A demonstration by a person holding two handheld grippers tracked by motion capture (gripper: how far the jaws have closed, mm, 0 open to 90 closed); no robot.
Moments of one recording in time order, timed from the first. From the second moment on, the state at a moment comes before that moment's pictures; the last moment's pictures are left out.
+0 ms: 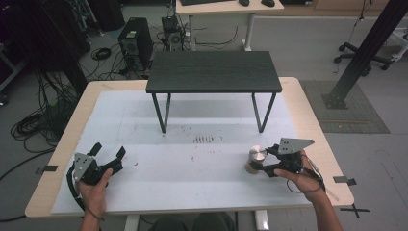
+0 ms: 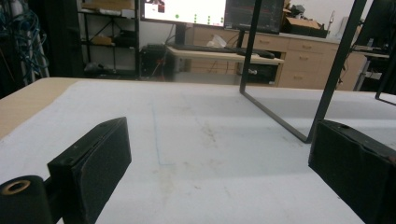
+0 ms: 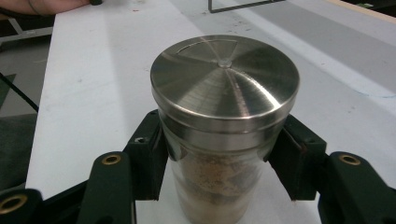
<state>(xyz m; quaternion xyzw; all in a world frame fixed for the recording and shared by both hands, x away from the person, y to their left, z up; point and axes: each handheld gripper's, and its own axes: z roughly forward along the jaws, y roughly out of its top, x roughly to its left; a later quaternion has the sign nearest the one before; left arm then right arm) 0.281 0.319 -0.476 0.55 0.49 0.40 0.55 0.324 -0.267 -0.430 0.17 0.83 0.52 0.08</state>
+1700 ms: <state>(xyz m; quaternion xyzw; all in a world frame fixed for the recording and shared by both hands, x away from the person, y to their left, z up) 0.281 0.319 -0.476 0.55 0.49 0.40 0.55 0.323 -0.267 -0.432 0.18 0.83 0.52 0.09</state>
